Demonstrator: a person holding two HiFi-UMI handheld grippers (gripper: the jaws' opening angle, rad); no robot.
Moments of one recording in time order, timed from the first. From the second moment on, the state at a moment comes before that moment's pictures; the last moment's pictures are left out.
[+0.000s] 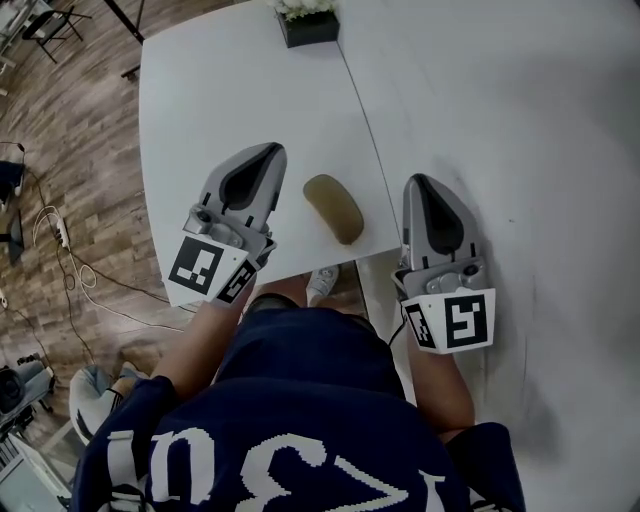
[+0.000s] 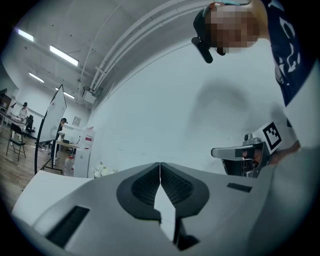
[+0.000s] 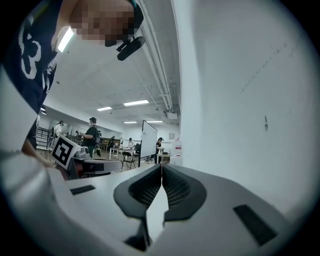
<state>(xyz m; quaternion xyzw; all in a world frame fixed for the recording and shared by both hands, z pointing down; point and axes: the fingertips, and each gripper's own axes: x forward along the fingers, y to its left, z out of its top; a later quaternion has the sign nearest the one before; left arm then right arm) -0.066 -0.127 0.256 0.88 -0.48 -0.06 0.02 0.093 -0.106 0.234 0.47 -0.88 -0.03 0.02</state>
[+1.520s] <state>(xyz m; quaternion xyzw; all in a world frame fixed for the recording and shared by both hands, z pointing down) 0.049 -0.129 0.489 0.92 -0.29 0.21 0.14 0.089 -0.029 0.553 0.43 -0.81 0.26 0.32</state>
